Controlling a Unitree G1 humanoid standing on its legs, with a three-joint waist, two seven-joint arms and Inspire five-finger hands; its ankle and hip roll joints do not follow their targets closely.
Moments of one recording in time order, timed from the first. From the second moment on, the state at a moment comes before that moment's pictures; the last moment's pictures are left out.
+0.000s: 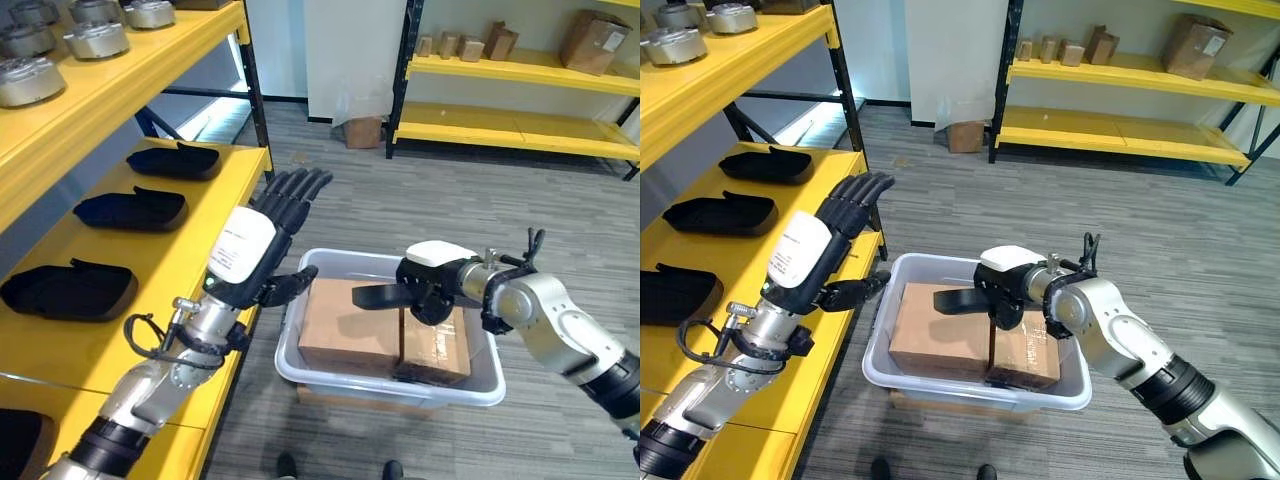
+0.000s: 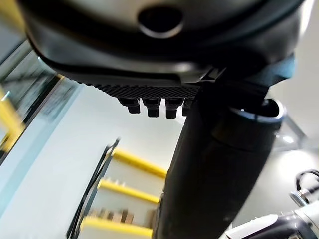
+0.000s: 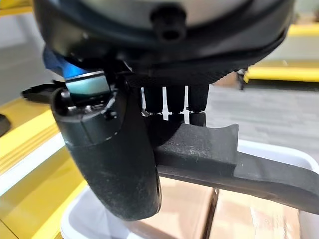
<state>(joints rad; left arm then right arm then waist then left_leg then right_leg) -0.15 0.79 -0.23 -0.09 0.77 -0.44 0.56 -0.54 -0.91 0.58 -0.18 -0.40 0.32 0.54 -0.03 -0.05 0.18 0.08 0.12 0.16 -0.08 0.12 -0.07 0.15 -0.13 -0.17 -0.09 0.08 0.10</state>
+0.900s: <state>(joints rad) -0.28 0.88 -0.51 -0.02 0.90 -0.50 0.58 -0.59 -0.80 0.52 -0.11 -0.75 0.29 0.29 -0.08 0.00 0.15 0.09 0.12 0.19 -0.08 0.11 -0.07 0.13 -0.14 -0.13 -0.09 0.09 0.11</state>
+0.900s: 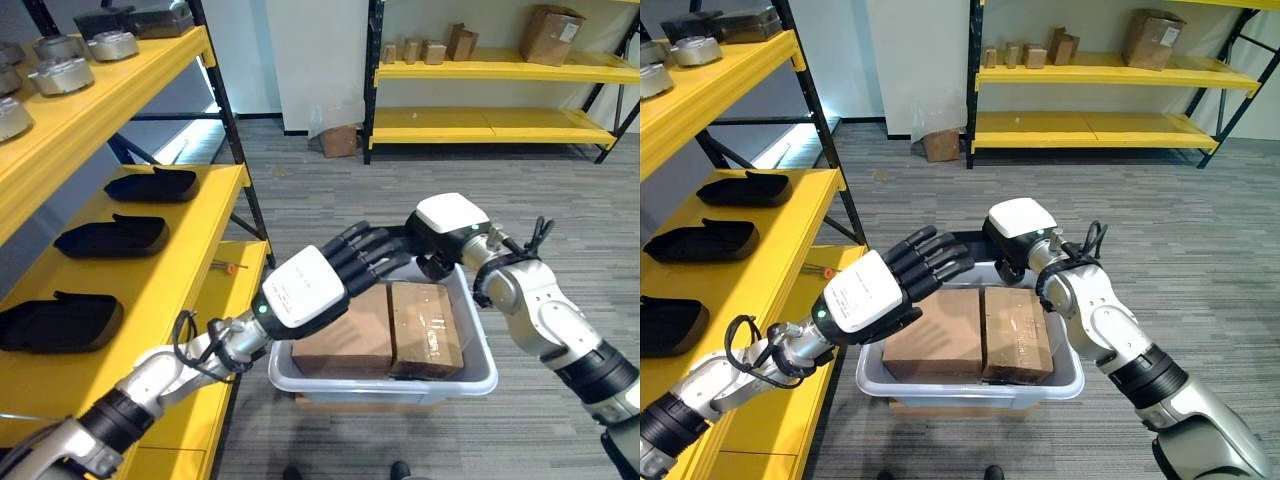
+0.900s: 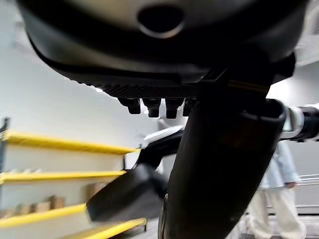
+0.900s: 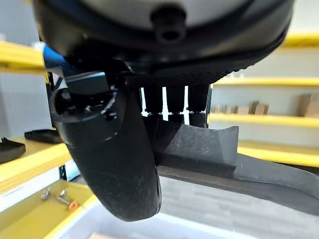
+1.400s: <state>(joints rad) -0.13 0.73 -0.29 0.08 0.69 -0.36 0.53 -0.55 -0.81 0.52 -0.13 -0.74 0.26 0.27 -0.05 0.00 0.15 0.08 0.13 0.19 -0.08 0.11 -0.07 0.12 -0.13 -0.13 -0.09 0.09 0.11</state>
